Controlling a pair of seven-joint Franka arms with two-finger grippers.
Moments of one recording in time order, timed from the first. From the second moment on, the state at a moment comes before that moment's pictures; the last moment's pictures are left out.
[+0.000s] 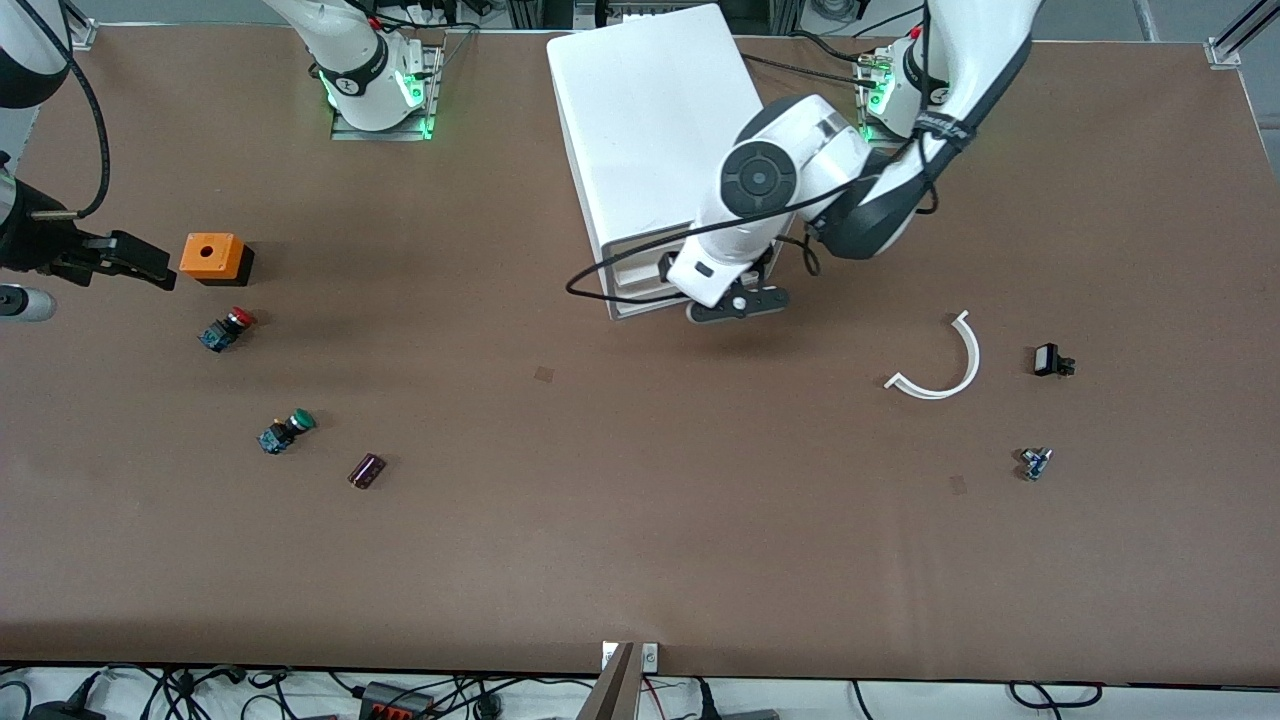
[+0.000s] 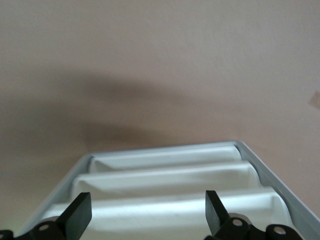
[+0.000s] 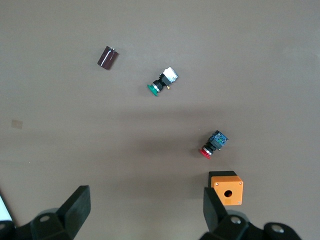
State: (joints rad) left arm -0.06 0.46 -0.69 -1.70 0.13 1.94 -0.99; right arm -0.02 0.09 -0.02 -1.60 -0.02 1.63 -0.01
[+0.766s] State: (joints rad) left arm 0.25 0.35 -0.68 -1.51 0.24 1.63 -0.43; right arm -0.02 0.10 -0.02 -1.60 -0.02 1.64 -0.01
